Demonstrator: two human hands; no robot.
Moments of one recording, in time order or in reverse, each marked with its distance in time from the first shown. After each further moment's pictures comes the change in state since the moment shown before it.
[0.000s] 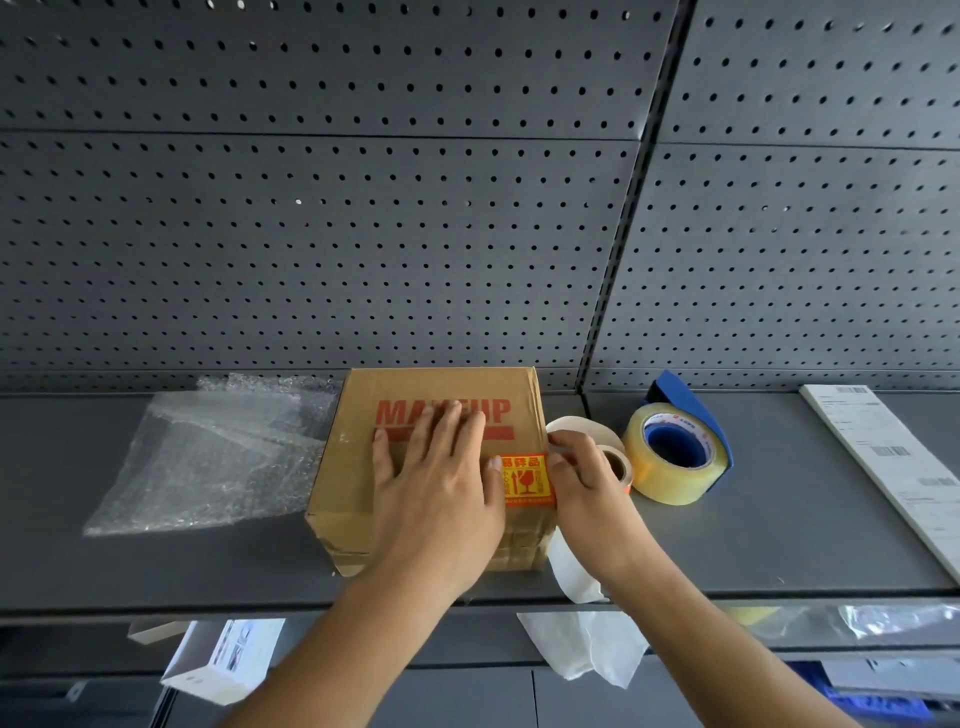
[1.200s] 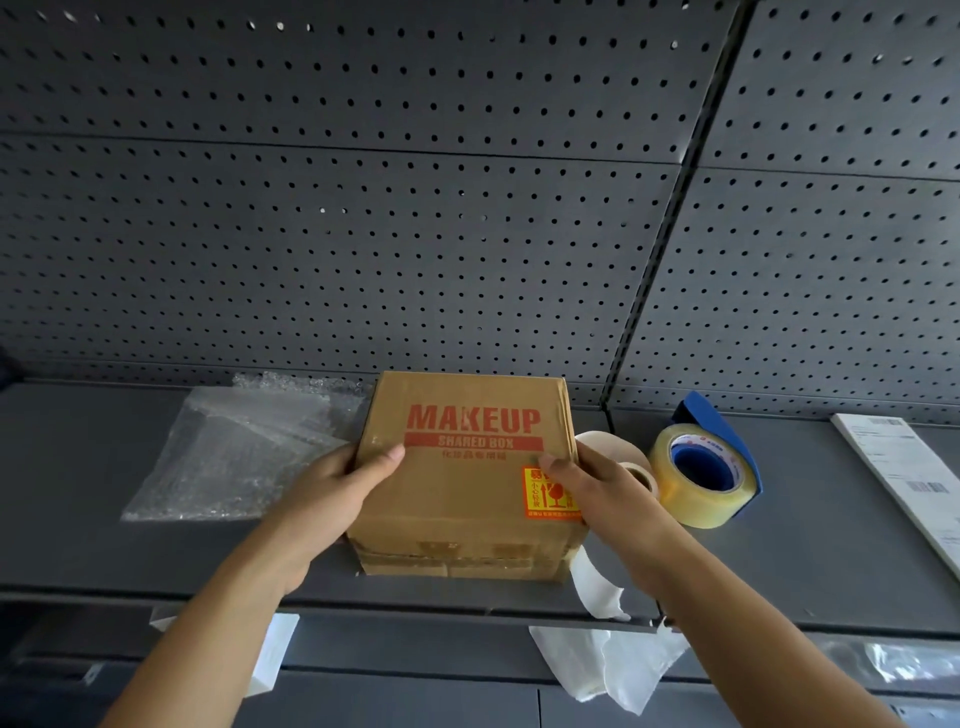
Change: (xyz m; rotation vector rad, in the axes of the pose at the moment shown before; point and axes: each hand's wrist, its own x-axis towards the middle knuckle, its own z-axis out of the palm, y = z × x) left_hand 0.001 -0.111 -0.019 -1.073 -0.122 -0.395; right_hand 0.023 -0.010 -0.005 0.208 -0.236 0.165
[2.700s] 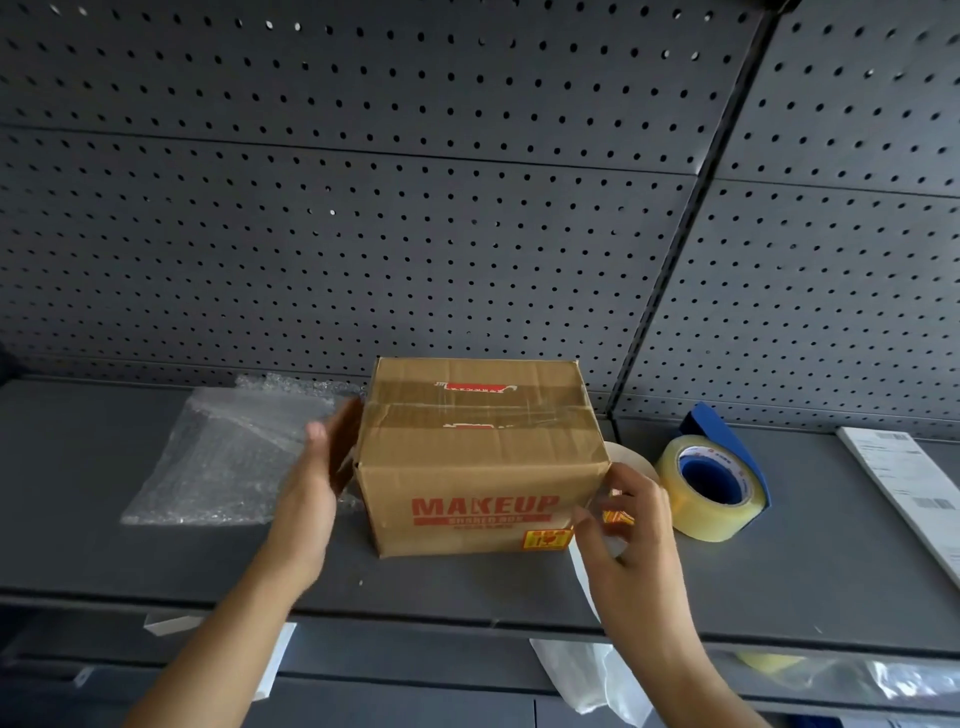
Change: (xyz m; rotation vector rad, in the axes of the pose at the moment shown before) left_hand 0.038 -0.046 -0.010 -0.312 0.067 0.361; right_hand -0.041 0.034 0.025 -0.181 0.481 -0.469
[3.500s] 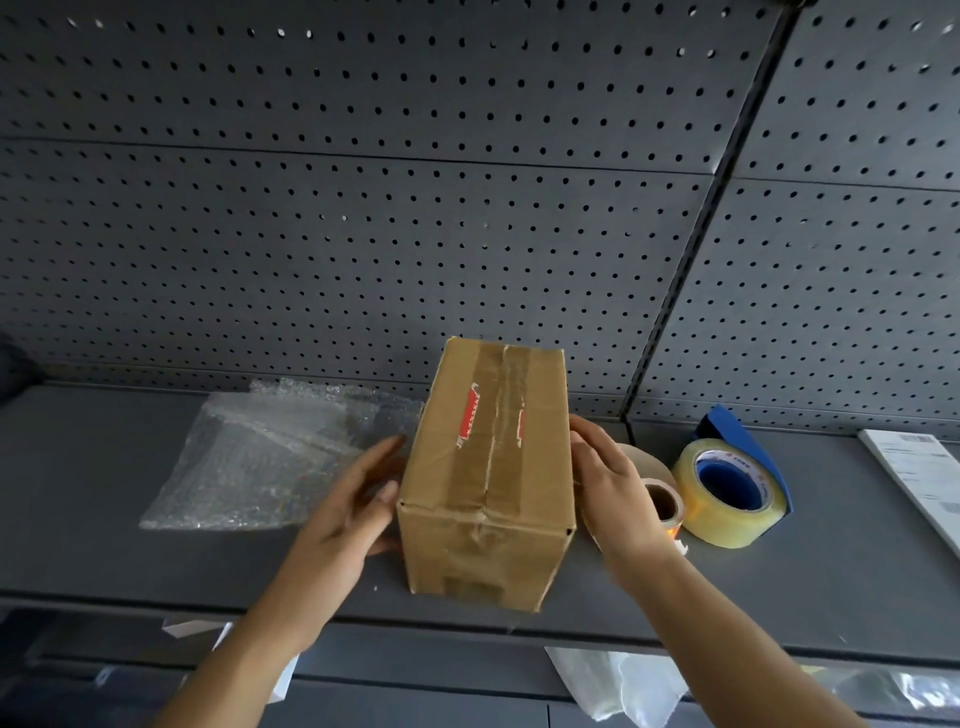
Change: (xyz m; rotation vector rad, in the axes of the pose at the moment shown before) left_hand -0.042 0.025 0.008 0.004 -0.167 -0.074; right_hand 0.064 -0.023 0.027 0.332 -0.259 0.305
